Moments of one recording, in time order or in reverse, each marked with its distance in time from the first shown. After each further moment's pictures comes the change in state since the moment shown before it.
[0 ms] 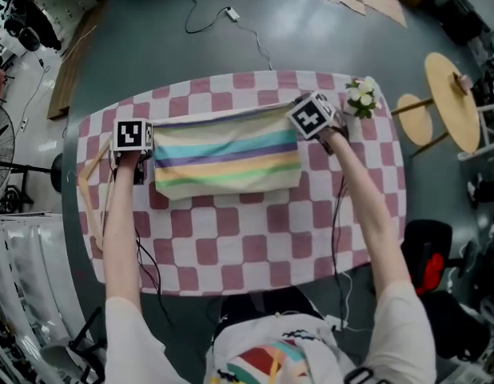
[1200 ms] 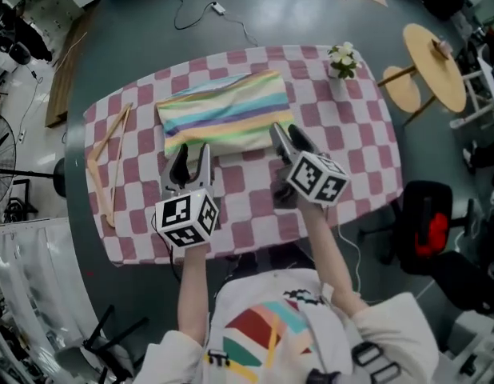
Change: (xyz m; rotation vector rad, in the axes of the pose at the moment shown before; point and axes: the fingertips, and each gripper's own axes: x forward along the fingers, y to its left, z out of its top) left arm -0.236 -0.182 -0.072 -0.233 -0.690 -0.292; right arm -0.201 0.157 -0.038 1.134 -0.735 0.153
